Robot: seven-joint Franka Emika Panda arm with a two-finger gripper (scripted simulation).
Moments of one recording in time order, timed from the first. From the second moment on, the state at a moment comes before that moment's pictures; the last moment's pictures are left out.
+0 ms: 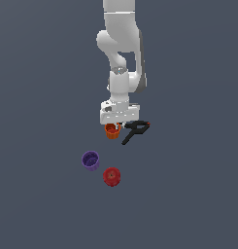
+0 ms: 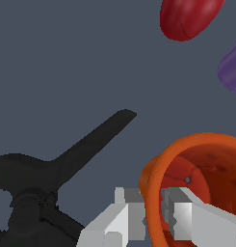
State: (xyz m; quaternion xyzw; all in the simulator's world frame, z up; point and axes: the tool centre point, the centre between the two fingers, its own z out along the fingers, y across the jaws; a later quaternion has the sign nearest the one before) arm -0.106 0.007 0.072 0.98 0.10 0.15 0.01
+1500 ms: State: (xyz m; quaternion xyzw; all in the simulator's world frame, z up) arm -0.032 -0.045 0.193 0.98 0.10 0.15 0.01
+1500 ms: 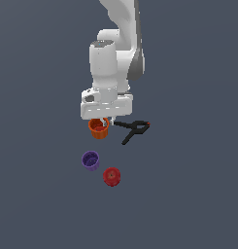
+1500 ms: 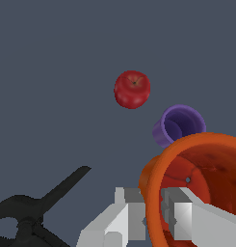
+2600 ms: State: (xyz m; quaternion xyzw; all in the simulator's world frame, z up) arm 0.070 -0.113 0.351 0.98 0.10 0.15 0.01
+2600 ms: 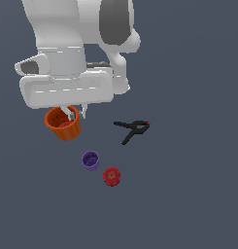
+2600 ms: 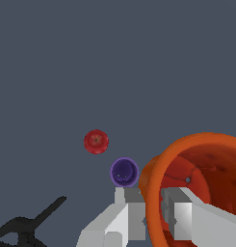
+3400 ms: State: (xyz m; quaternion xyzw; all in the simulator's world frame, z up) arm 0.112 -0.138 0.408 0.98 0.10 0.15 0.01
